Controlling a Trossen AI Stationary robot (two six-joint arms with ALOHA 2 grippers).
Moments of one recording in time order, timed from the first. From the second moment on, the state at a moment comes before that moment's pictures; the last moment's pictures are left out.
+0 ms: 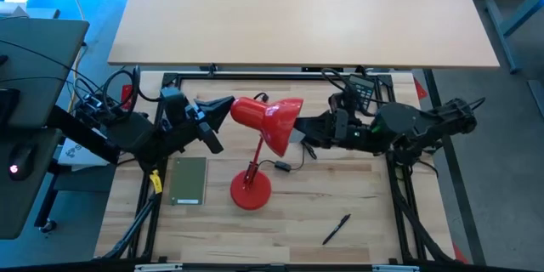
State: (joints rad) left arm -0.57 1.42 1.81 -0.32 -1.23 -0.47; right arm 0.38 1.45 1.66 -0.03 0.48 1.25
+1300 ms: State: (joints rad) left arm -0.57 1.42 1.81 -0.32 -1.23 -0.49; right arm 0.35 1.26 1.65 -0.66 0.39 0.95
